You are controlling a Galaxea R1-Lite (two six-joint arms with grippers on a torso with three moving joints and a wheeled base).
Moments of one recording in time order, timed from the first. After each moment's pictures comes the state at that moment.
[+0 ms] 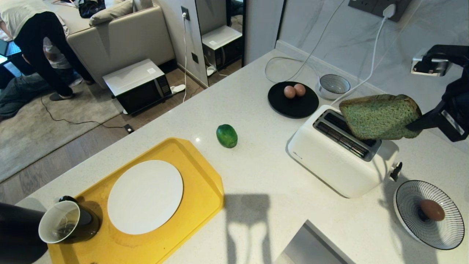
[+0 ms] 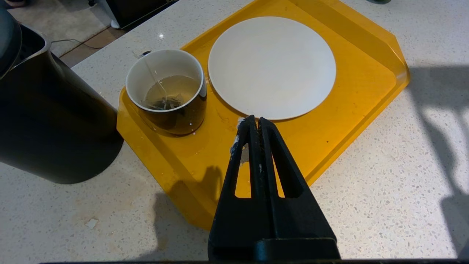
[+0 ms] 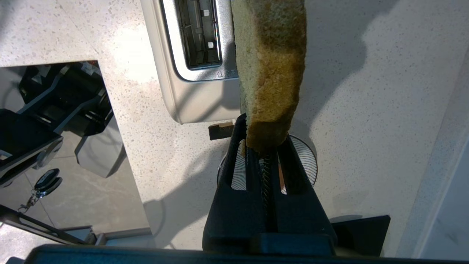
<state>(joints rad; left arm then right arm) 0.00 0.00 0.00 0.00 0.00 0.00 0.10 1.62 -1.87 1.07 0.00 -0.55</state>
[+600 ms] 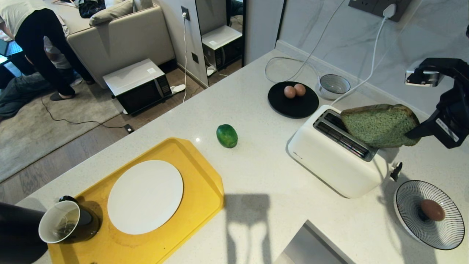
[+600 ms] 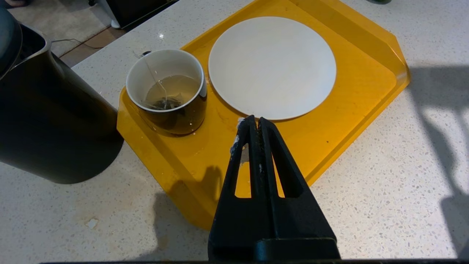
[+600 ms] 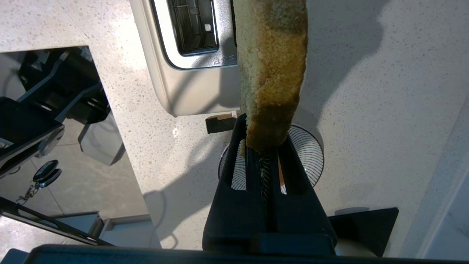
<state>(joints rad) 0.00 0.00 0.00 0.00 0.00 0.00 0.07 1.65 -1.83 1.07 0.00 -0.56</state>
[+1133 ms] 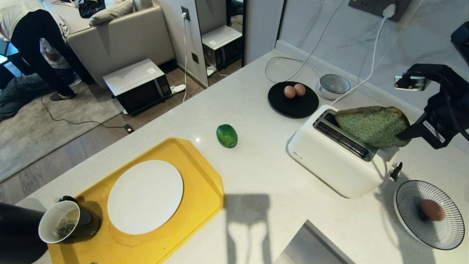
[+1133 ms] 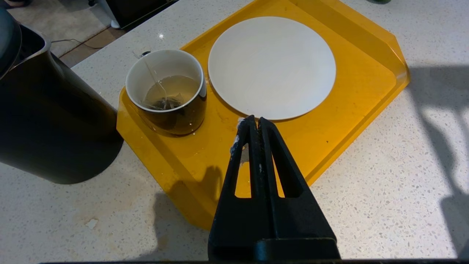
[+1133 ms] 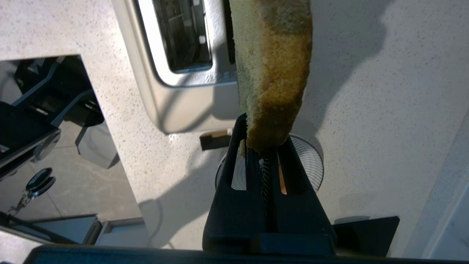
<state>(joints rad) 0.00 0.00 0.00 0.00 0.00 0.00 0.07 1.69 -1.82 1.02 0.00 -0.56</state>
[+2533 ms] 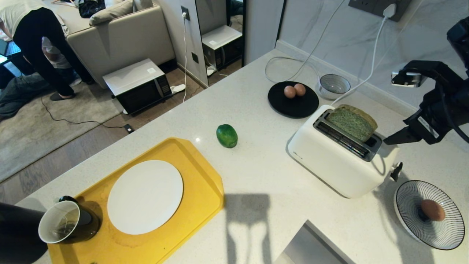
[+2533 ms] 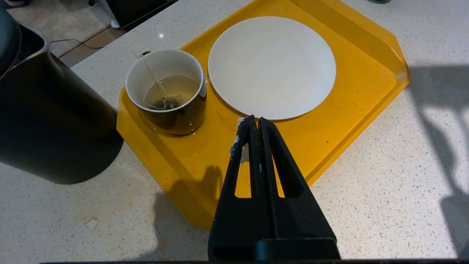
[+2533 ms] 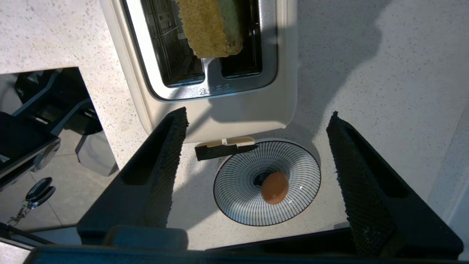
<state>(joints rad) 0.00 0.00 0.00 0.00 0.00 0.00 0.07 1.70 -1.85 1.01 0.00 -0.55</state>
